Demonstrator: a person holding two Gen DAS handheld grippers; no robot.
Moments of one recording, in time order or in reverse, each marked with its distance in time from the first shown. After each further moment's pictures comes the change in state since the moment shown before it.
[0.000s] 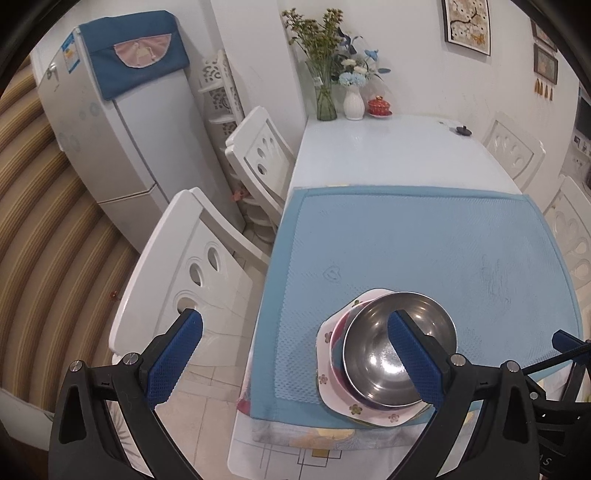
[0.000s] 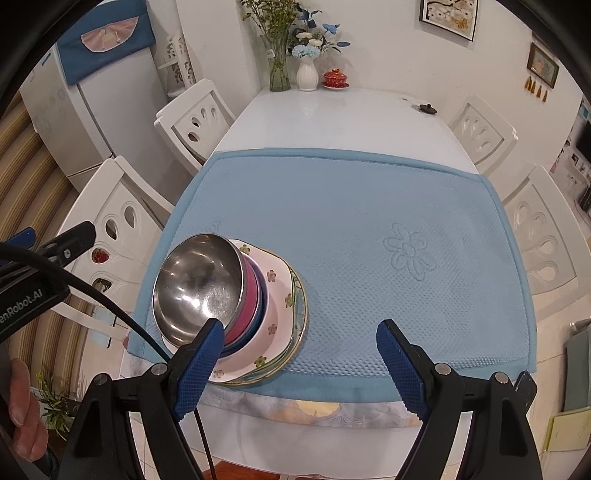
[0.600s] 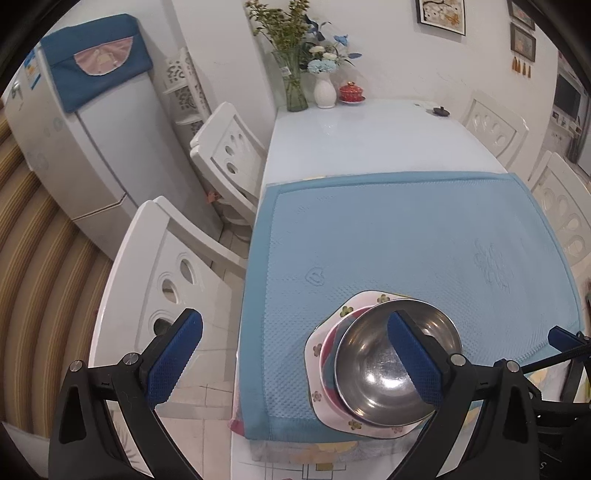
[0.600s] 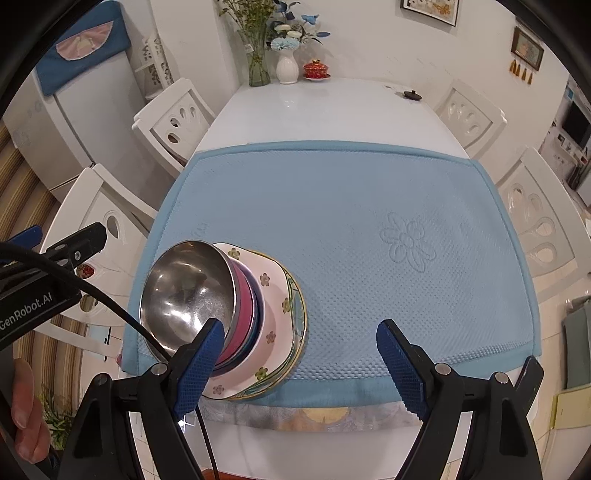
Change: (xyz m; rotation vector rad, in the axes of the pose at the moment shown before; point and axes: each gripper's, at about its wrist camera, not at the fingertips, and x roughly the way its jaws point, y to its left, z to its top) left arm 0.034 -0.011 0.014 0.100 0.030 -0.081; right arm 0.025 0.006 0.007 0.087 0.026 -0.041
